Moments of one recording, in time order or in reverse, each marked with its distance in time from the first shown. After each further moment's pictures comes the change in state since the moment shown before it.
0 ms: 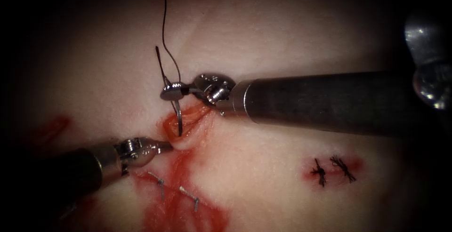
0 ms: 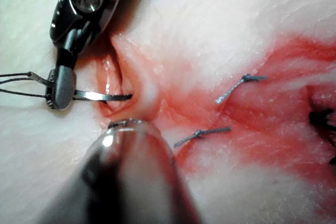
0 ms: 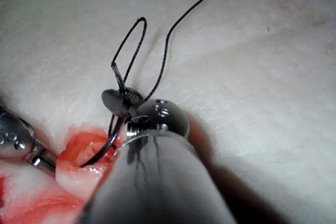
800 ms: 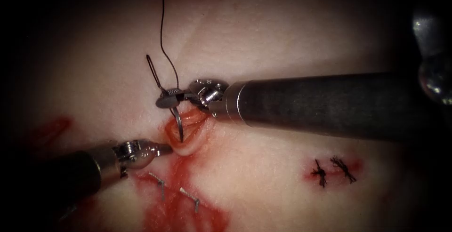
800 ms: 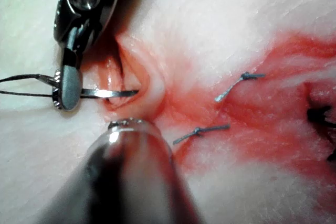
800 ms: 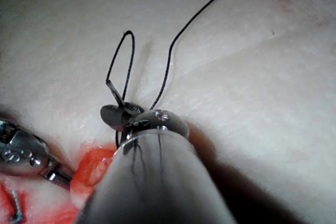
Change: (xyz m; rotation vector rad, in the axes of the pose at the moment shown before) right arm -0.002 -0.002 0.000 -0.030 -0.061 0.143; left arm 0.000 0.000 0.000 -0.006 0.001 0.003
